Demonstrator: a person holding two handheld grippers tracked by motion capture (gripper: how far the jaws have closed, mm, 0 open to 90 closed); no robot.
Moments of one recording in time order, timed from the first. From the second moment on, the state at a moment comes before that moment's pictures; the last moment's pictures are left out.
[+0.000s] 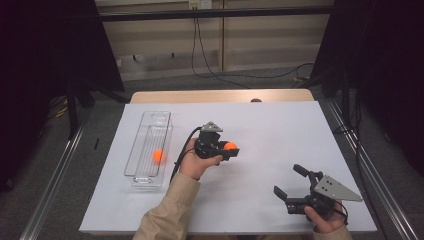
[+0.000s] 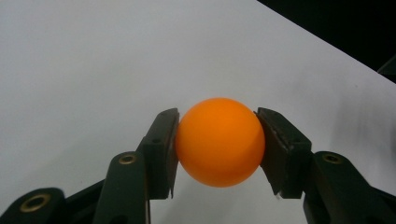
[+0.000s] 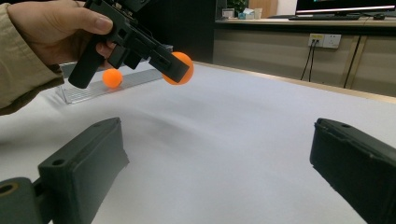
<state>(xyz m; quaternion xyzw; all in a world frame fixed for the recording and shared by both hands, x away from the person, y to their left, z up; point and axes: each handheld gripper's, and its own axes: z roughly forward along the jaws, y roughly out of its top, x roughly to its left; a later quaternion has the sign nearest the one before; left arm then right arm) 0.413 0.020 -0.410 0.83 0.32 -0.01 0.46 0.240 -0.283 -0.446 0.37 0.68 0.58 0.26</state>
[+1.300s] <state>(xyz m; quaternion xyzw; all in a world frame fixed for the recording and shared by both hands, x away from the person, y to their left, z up) 0.420 0.041 -0.402 0.82 0.33 -0.01 0.46 0.240 -0.283 -0.446 0.37 0.68 0.58 0.26</state>
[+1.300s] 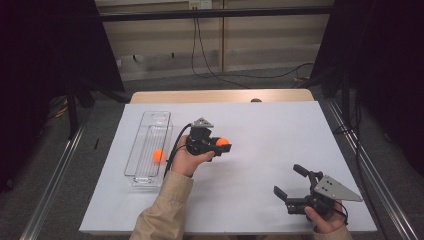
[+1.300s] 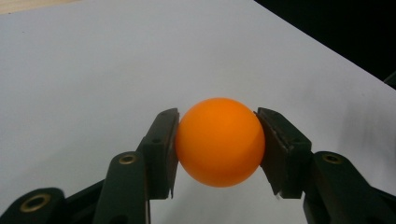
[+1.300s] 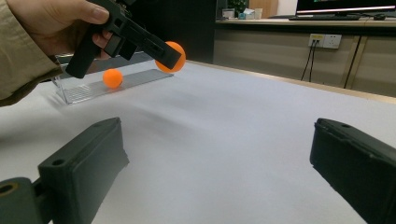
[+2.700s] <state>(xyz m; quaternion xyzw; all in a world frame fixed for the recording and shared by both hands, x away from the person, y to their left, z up) 0.425 0.061 -0.394 0.82 0.35 0.01 0.46 0.240 -0.282 -0.445 0.36 0.68 0.58 0.26</state>
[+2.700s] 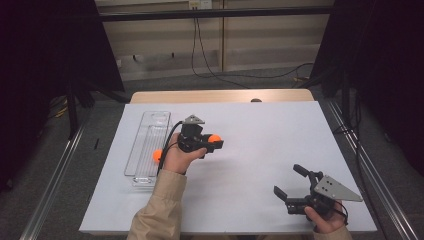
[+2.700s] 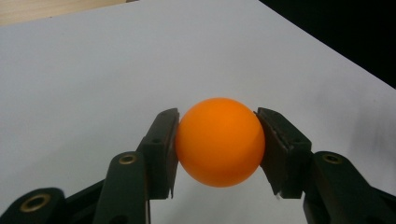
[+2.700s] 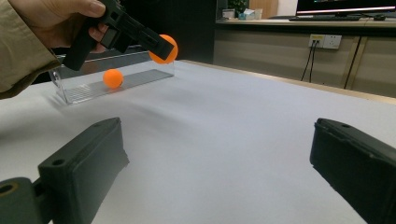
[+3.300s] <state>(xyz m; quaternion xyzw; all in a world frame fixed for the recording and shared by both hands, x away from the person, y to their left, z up) 0.428 0.073 -0.392 0.81 0.37 0.01 0.46 0.240 -0.282 -0.445 0.36 0.68 0.58 0.26</state>
